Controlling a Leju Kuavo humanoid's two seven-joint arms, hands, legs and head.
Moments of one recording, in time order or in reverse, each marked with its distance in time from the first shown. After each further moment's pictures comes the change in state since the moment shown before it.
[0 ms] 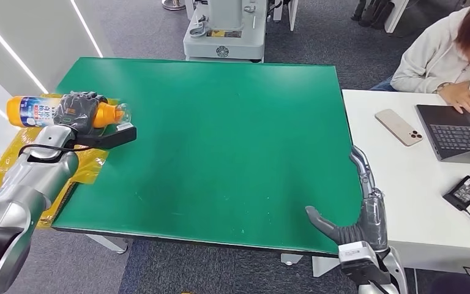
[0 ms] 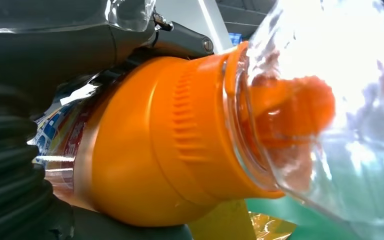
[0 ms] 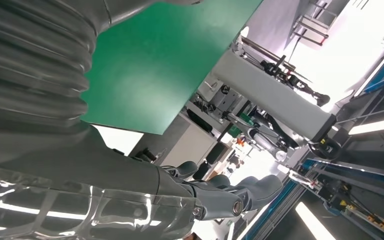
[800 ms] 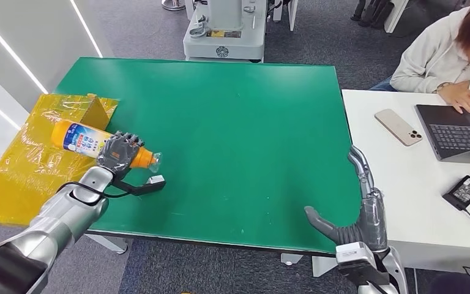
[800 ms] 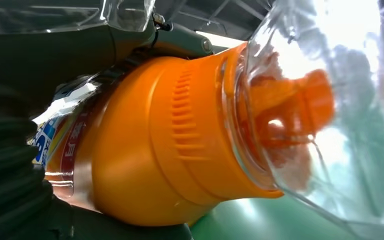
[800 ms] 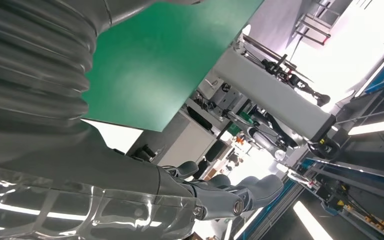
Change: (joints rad) left arm 0.159 -0.058 -0.276 0.000 -0.122 0.198 0.139; right arm 0.002 -0.002 0.006 -0.011 0.023 -0.005 0.008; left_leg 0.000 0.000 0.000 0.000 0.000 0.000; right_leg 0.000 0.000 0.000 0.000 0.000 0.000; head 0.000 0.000
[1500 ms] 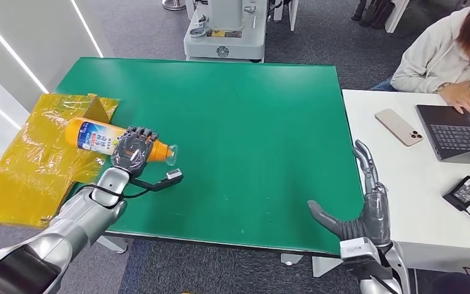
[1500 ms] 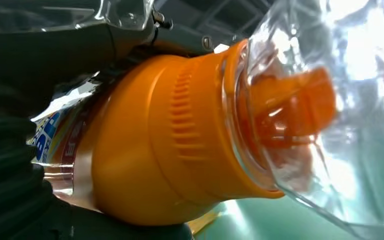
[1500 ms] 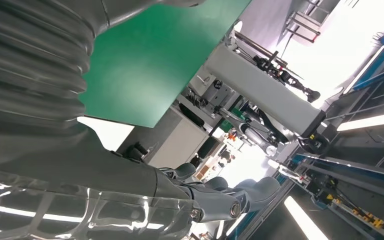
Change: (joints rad) left arm 0.031 -0.075 -0.037 -0.057 -0.040 0.067 0.164; right arm -0.034 -0.030 0.011 0.021 -0.032 -0.031 -0.009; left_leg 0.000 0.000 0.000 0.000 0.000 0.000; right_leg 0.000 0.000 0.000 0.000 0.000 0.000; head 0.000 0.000
